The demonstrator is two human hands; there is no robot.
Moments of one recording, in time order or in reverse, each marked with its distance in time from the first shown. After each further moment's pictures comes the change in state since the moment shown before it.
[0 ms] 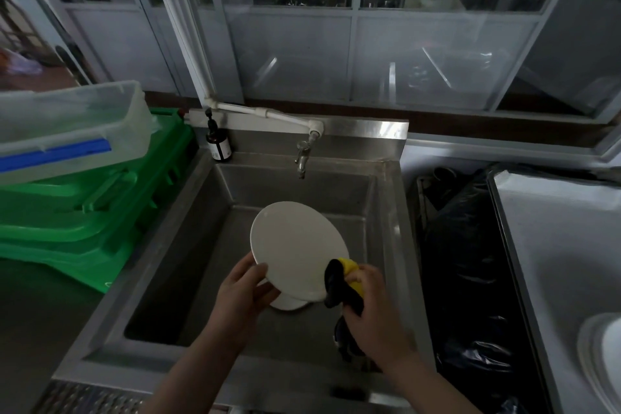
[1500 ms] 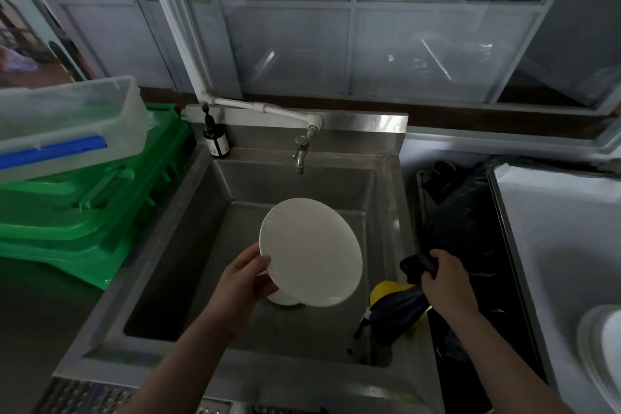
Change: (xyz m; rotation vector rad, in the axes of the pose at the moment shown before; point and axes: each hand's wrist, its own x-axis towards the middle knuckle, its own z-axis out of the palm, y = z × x) left_hand 0.009 0.010 -0.002 0.125 -0.124 0.007; right_hand 0.031 0.077 -0.095 -0.377 0.062 0.624
